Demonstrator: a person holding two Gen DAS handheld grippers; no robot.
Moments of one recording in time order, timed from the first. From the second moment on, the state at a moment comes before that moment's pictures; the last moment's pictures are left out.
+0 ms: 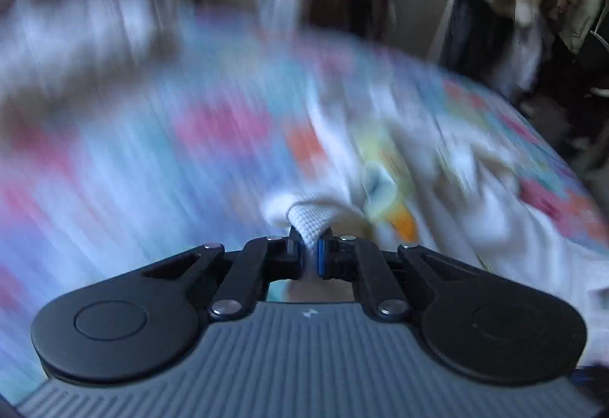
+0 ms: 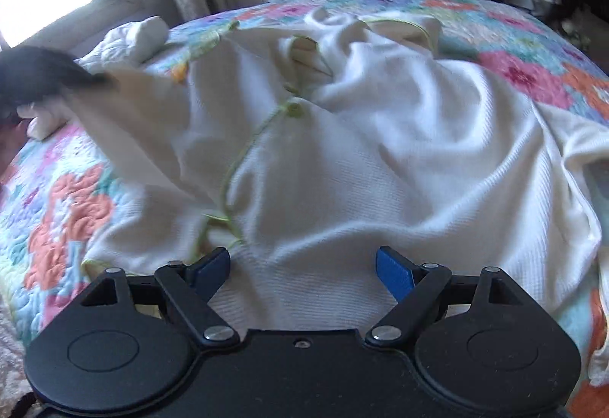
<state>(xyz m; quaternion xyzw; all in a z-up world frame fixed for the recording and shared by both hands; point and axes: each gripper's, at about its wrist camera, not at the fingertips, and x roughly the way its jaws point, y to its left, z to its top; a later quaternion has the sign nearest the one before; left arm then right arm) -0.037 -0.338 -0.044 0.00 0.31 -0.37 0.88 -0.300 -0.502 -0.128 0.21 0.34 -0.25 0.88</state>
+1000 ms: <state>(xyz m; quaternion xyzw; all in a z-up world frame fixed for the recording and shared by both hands) -0.159 -0.359 -0.059 0.20 0.31 -0.47 0.80 -0.310 -0.432 -0.109 0.09 0.37 -0.18 0.91</state>
